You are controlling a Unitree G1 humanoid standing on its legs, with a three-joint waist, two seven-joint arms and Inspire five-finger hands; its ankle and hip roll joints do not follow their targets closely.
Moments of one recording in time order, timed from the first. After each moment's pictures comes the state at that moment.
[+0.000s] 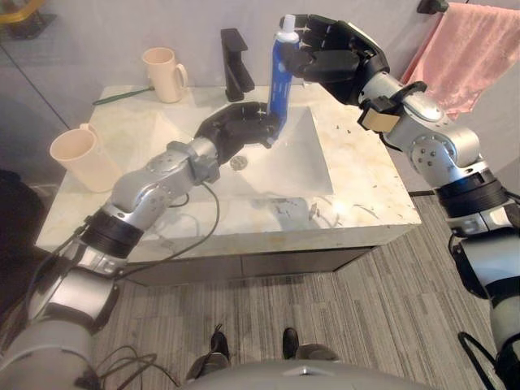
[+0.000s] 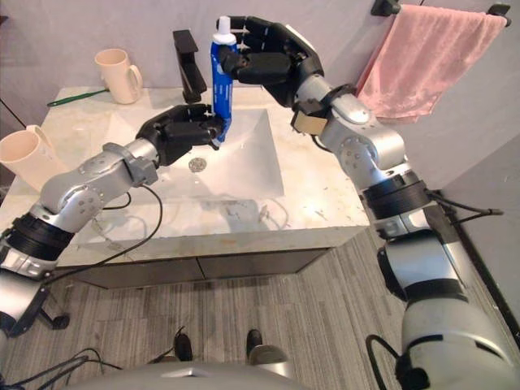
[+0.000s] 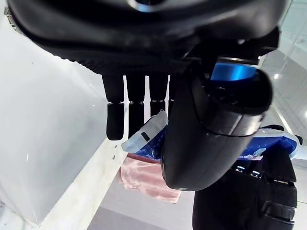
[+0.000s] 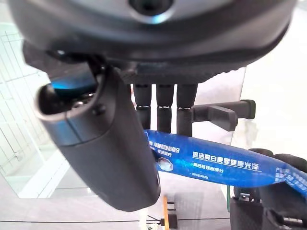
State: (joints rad) left arm -0.74 0.67 -0.41 0.06 -0.98 0.38 0.04; right arm -1.00 -0.70 0.39 0.26 0.99 0.22 0.12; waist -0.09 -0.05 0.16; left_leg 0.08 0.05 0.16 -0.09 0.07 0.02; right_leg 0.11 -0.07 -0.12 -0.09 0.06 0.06
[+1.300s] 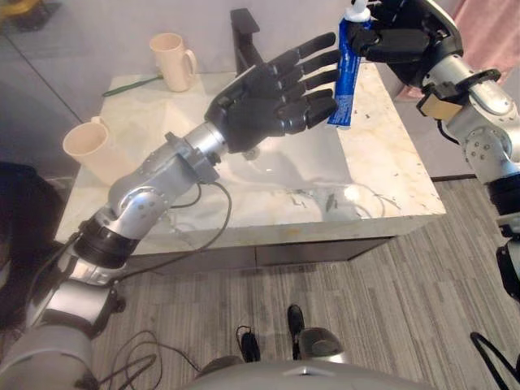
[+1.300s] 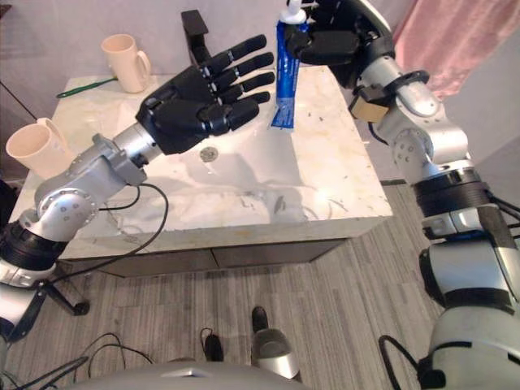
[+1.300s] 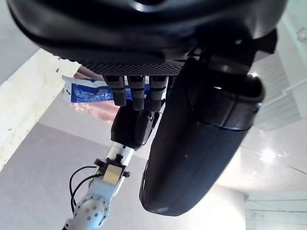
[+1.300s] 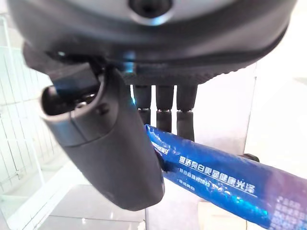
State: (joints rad) left arm -0.70 0.68 -0.37 -0.17 -1.25 0.20 -0.22; right arm -1.00 -0.90 0.41 0.39 0.99 0.05 0.16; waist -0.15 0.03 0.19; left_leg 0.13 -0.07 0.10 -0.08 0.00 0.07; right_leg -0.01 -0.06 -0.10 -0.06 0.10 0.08
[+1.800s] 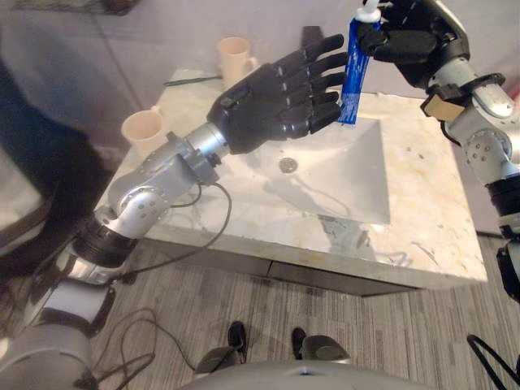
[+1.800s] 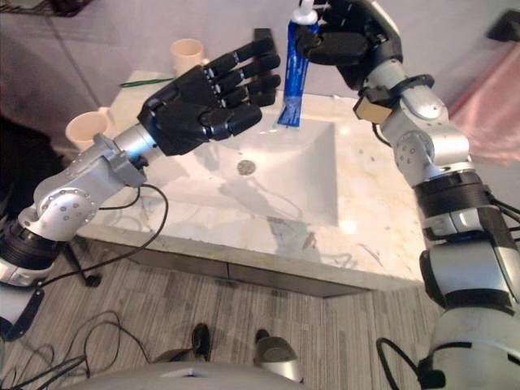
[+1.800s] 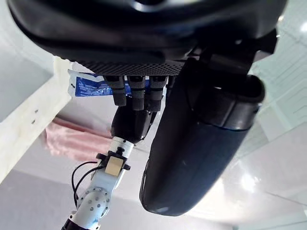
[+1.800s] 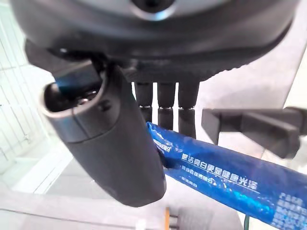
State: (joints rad) left arm -0.71 0.69 -0.37 -0.16 -1.26 0.20 -0.21; right arm -1.00 -0.91 0.38 0.43 0.98 0.03 0.12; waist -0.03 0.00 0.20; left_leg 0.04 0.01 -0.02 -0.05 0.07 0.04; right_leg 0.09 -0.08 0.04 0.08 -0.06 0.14
